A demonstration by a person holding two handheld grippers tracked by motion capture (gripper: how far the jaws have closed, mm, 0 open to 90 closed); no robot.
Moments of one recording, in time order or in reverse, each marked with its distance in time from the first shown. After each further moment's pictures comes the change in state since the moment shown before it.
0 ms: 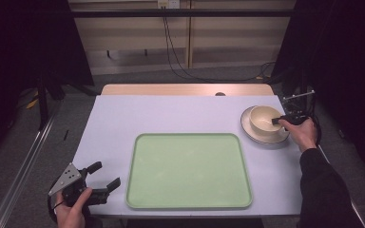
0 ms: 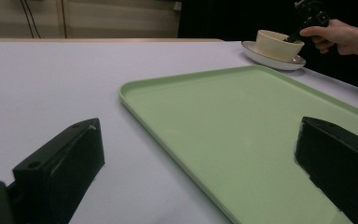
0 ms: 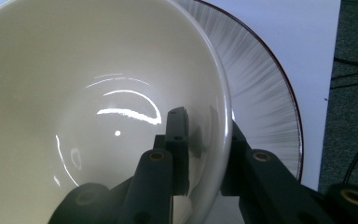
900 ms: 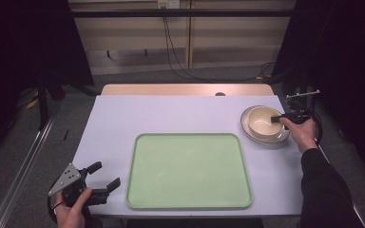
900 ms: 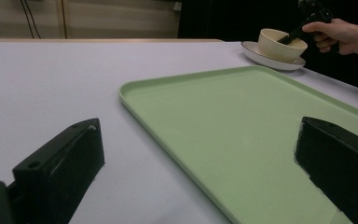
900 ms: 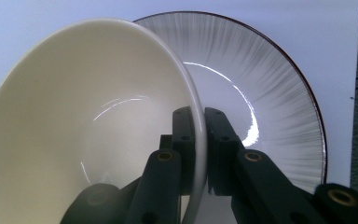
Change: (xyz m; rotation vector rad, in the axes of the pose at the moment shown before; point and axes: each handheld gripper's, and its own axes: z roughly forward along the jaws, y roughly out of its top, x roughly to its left) left arm -0.001 0.000 0.000 -0.011 0.009 -0.008; right arm -0.001 0.000 -0.008 -0.042 0.094 0.077
